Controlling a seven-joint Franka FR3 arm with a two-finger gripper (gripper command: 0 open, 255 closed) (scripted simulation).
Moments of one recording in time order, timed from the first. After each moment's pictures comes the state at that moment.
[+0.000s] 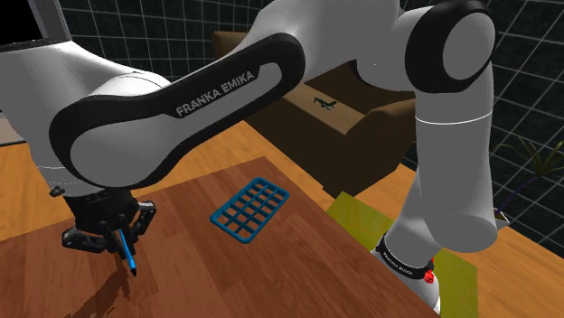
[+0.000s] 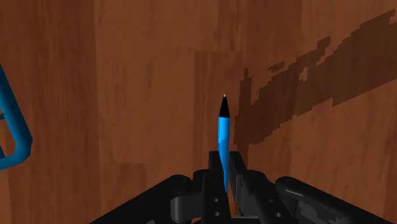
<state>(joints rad) 0.29 0.48 0.59 -1.67 -0.21 2.00 1.16</state>
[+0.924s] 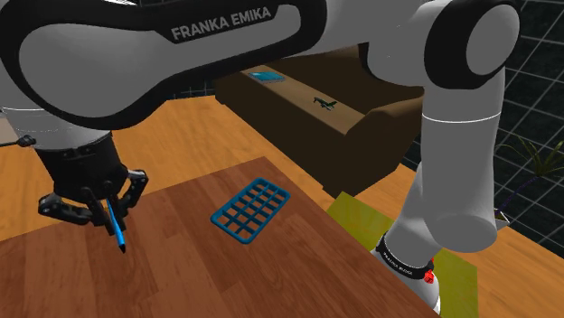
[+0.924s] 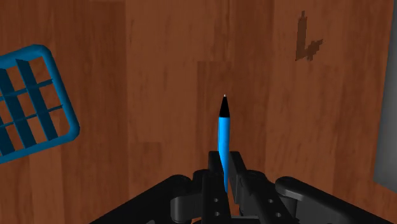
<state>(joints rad) 0.28 0.42 0.61 -1.55 -0.17 1.84 1.15</state>
